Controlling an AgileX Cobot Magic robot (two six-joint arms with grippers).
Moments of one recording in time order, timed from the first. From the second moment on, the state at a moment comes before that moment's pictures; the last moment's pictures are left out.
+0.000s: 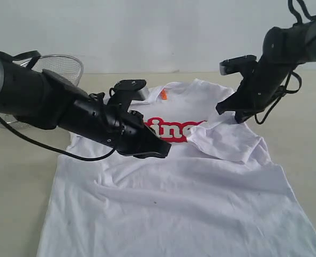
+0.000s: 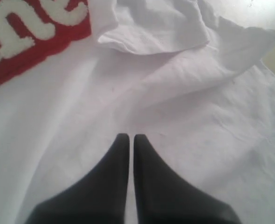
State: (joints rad) left arm -0.51 1.94 -1.07 -1.30 0.48 1.22; right arm 0.02 2.23 -1.62 0.10 0.71 -0.28
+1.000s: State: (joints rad) left arm -0.52 1.94 -1.08 -1.30 0.49 1.22; right arm 0.09 2.49 -2.16 -0.19 0.79 0.04
